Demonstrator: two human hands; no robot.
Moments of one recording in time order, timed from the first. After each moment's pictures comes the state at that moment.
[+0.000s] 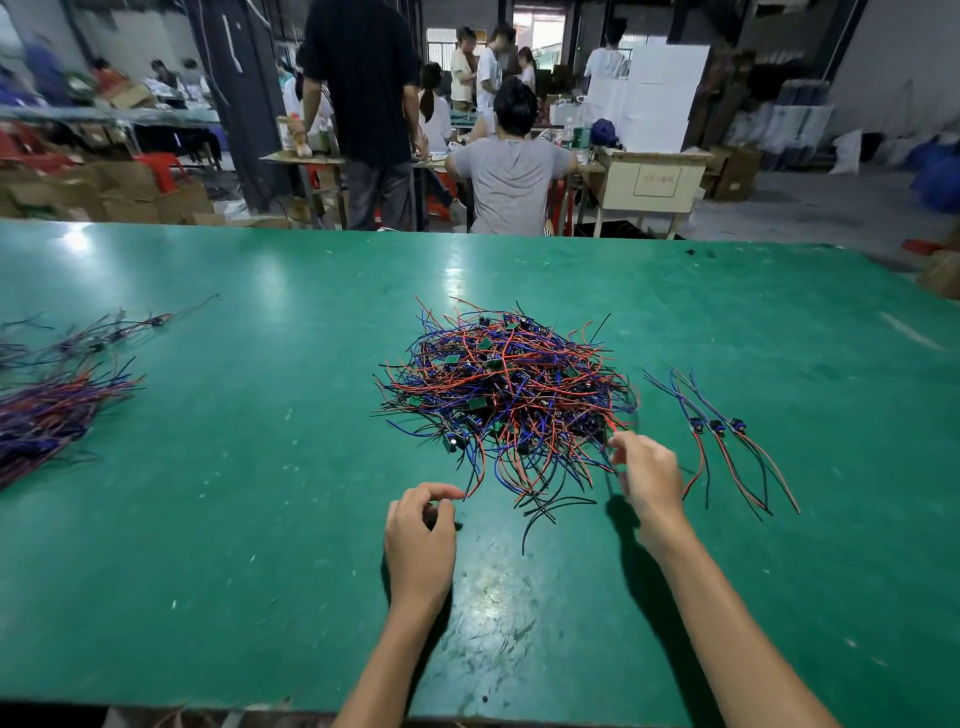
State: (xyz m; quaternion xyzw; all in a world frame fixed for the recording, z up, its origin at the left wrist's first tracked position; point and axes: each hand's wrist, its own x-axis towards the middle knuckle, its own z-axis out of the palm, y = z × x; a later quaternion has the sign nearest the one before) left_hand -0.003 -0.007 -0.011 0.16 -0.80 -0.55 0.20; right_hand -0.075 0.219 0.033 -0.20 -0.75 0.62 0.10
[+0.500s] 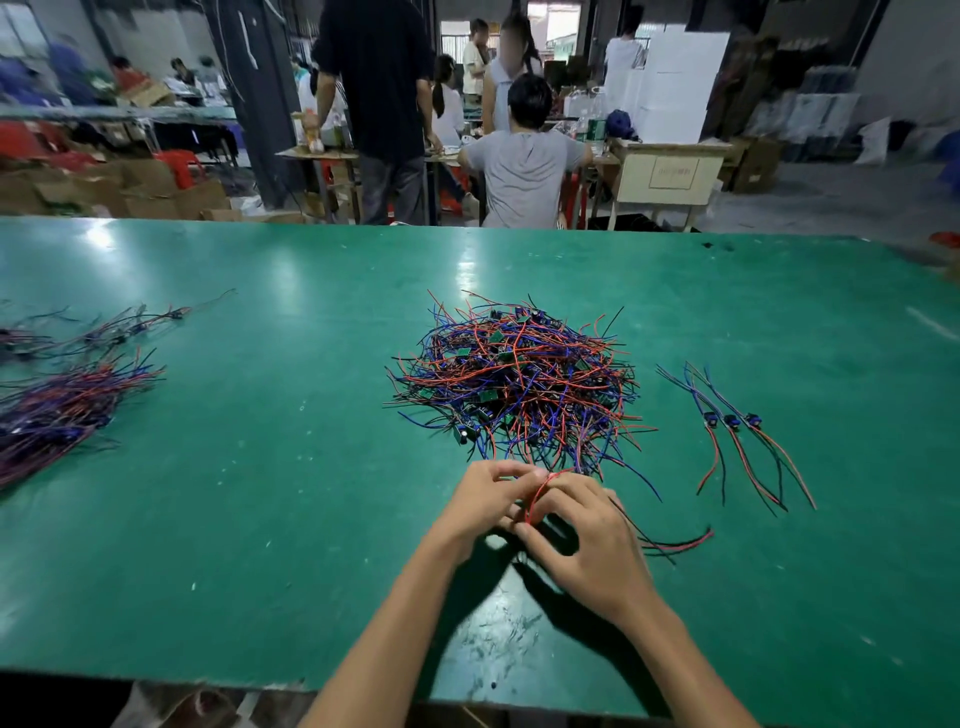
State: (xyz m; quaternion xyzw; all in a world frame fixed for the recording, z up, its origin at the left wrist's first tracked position) left_hand -0.032 0.019 0.036 0.04 -0.72 -0.68 -0.14; right_hand -0.005 0.182 0.000 0.25 -0.88 0.34 0.22
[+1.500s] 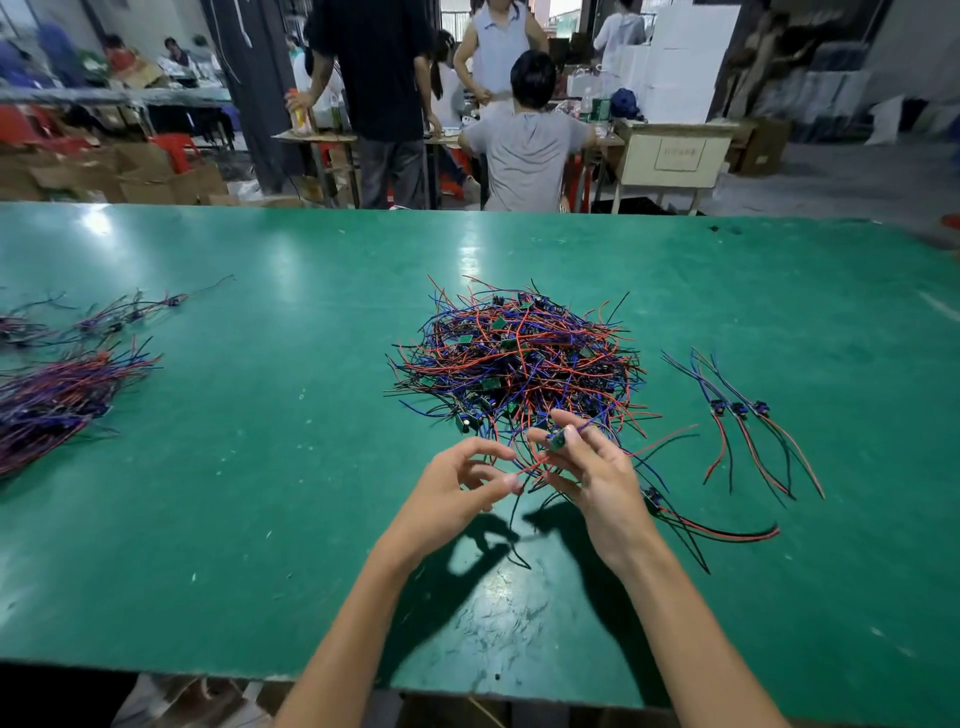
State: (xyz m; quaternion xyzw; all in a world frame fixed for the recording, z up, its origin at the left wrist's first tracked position) left_hand -0.014 -0.024 0.036 -0.07 -0.75 -0.65 -0.07; right_hand -0.027 0.161 0.045 -0.02 -0.60 0.80 -0.05
